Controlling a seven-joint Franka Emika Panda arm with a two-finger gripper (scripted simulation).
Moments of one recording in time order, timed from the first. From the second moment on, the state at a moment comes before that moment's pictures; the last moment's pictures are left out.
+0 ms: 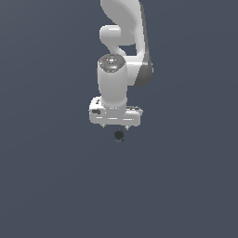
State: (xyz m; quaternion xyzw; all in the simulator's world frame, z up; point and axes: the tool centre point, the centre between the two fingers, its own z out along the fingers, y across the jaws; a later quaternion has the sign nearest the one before) arm 0.002 -0.015 0.170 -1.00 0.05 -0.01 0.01
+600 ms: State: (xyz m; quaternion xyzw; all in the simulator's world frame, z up) arm -0.017 -0.006 0.118 -0.99 0.15 -0.01 0.01
